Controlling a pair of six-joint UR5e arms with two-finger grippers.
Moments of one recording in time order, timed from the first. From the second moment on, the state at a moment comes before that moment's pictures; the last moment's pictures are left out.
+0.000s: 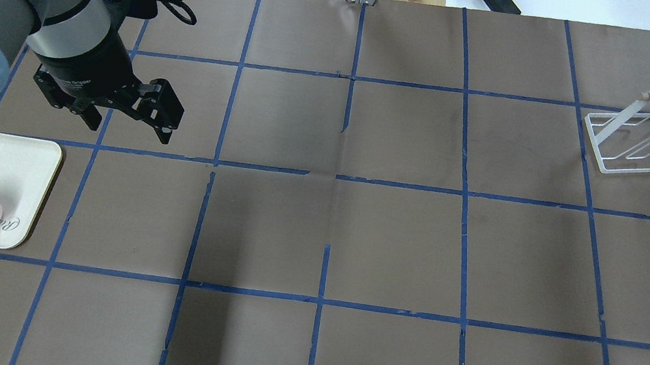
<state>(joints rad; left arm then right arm) -1.55 -1.46 -1.76 -1.53 1.60 0.07 1.27 -1.23 1.50 -1.89 -2.09 -1.47</state>
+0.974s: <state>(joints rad) -1.46 -1.47 -1.75 -1.54 1.54 0.10 1.29 -1.15 1.49 -2.02 -2.13 -1.48</state>
